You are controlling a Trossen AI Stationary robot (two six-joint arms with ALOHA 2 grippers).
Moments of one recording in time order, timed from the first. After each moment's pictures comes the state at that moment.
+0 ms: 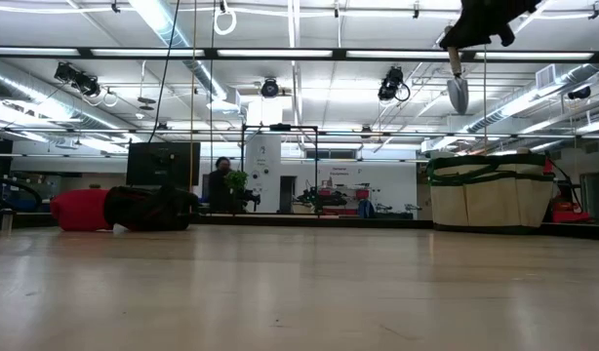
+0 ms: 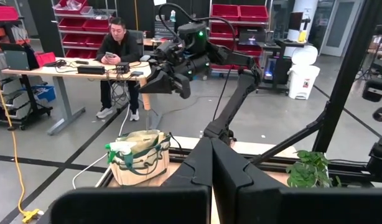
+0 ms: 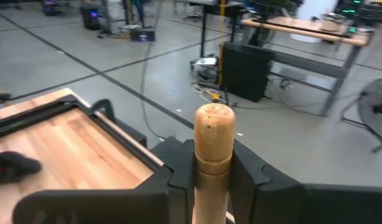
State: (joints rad) left arm 0.15 1.03 1.38 -0.38 0.02 -0.04; right arm -0.70 0.76 0.99 -0.46 0.14 -0.02
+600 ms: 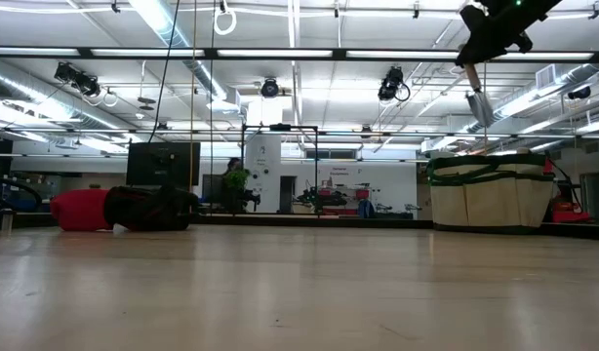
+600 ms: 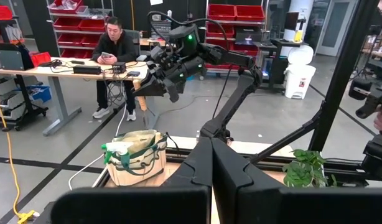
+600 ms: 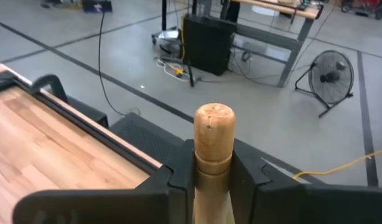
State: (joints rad) left arm 0.15 1.03 1.38 -0.38 0.04 -0.04; right arm -0.81 0.76 0.99 -0.57 0.20 -0.04
